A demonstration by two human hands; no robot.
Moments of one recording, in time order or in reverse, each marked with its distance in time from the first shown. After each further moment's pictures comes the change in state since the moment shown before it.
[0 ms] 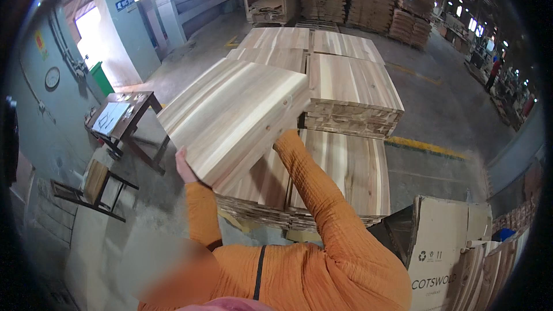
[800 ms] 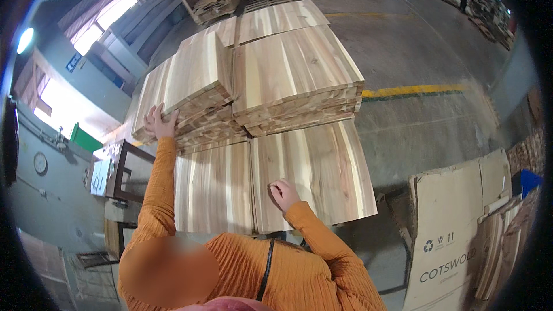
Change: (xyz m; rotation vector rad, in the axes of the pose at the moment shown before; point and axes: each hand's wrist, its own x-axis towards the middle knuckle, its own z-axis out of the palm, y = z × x) left_hand 0.155 -0.174 0.204 1.661 -0.337 0.805; right_hand -0.048 -0.071 -0.255 -1.376 -0.137 -0.616
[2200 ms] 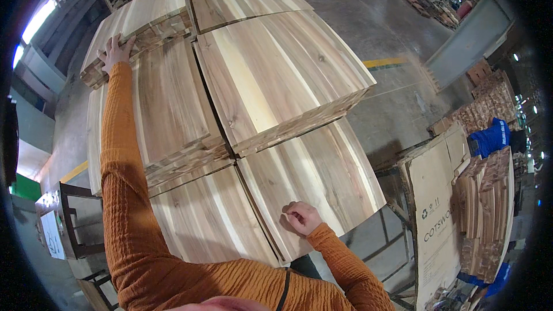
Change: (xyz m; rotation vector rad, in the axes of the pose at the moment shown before) left_hand 0.263 0.024 0.253 -0.001 -0.195 0.002; right_hand 0.018 -0.008 0.020 -0.290 0.071 0.145
